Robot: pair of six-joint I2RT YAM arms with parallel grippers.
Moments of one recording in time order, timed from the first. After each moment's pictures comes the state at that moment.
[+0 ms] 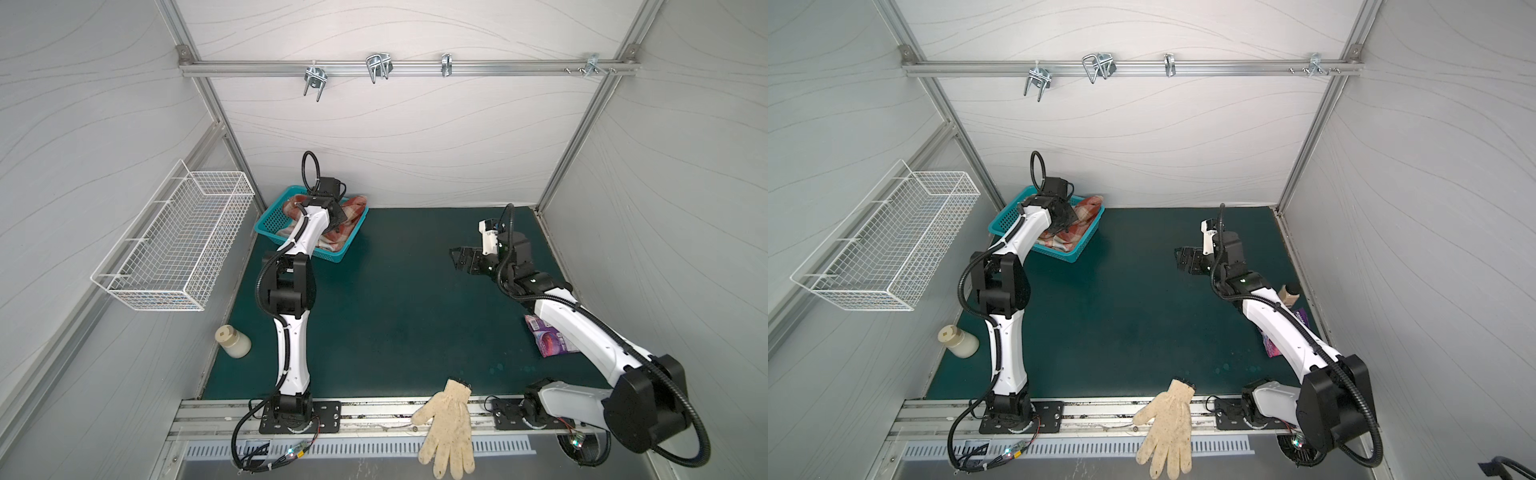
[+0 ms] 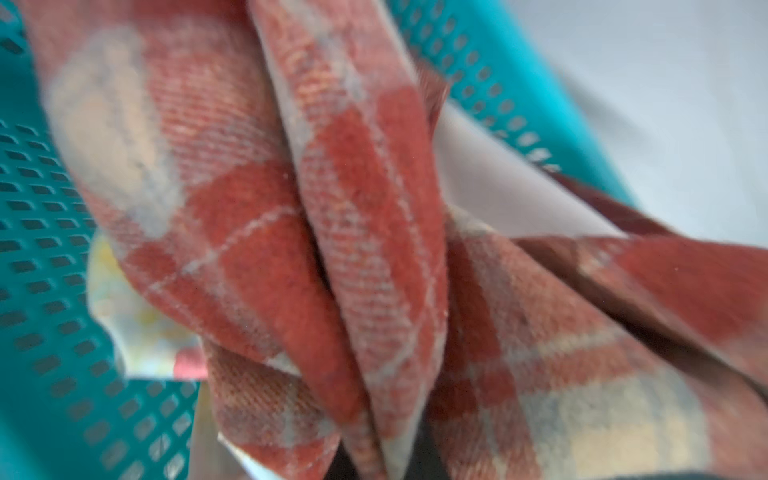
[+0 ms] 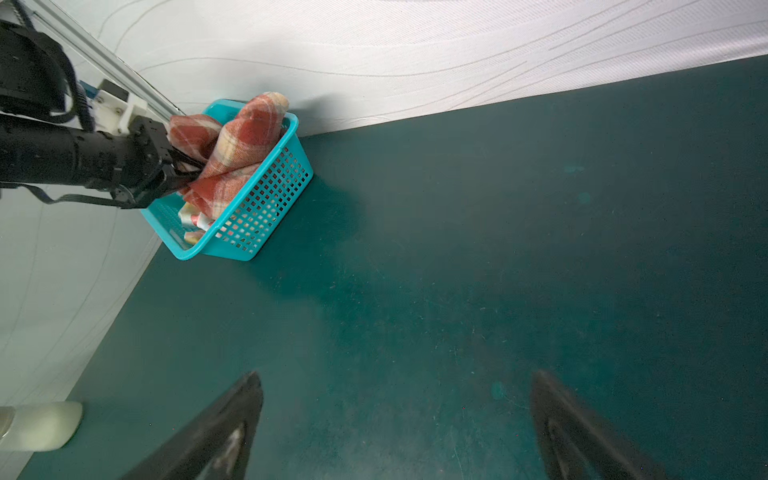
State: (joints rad) left arm -0.11 2.16 2.02 -0.81 -0.21 -0.59; right arm 0.41 1.23 0.91 -0.17 -0.15 0.35
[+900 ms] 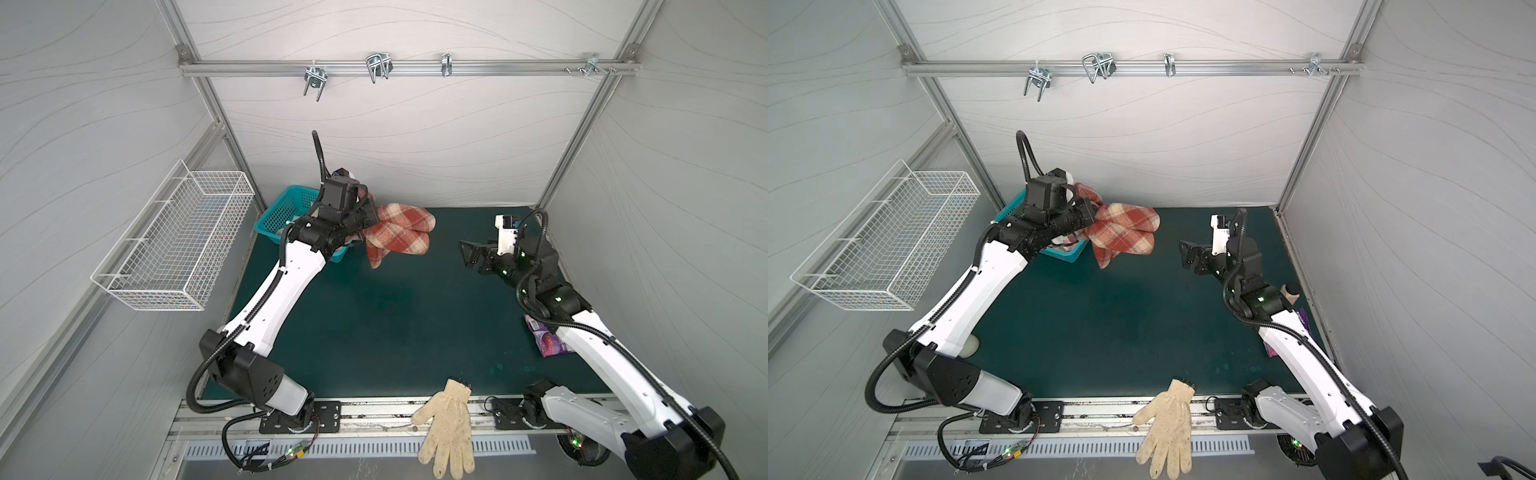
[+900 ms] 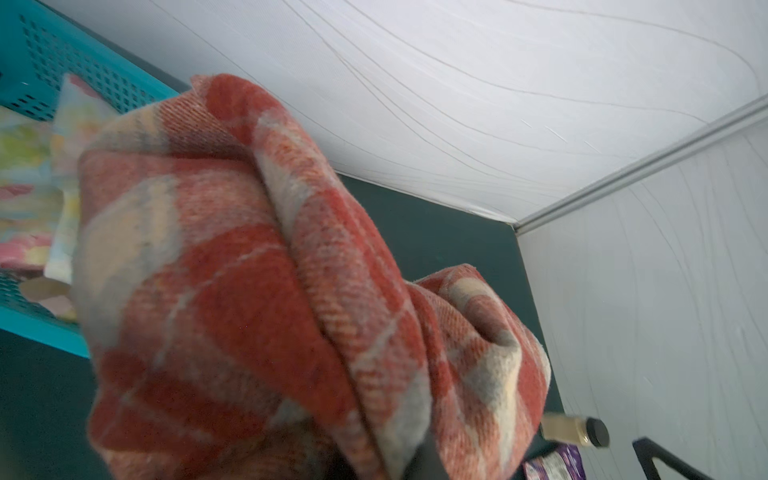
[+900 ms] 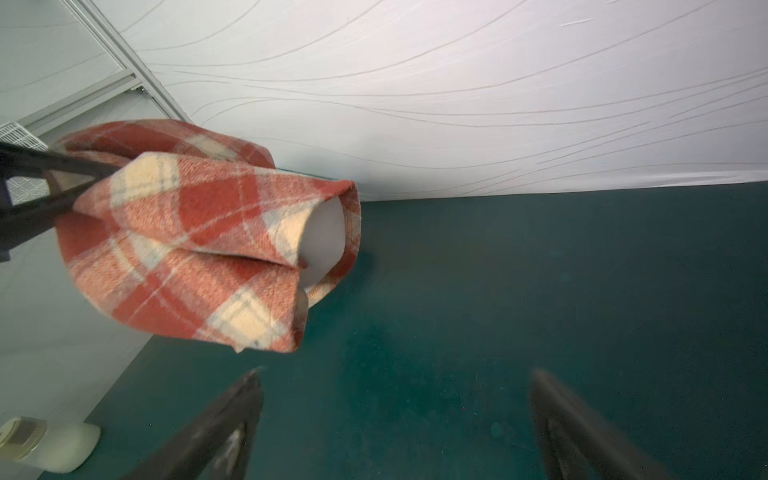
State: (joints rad) left arm -0.44 1.48 1.61 -0.65 -0.02 -0.58; right arm 0.46 0.97 0.90 -0.19 -0.04 0.30
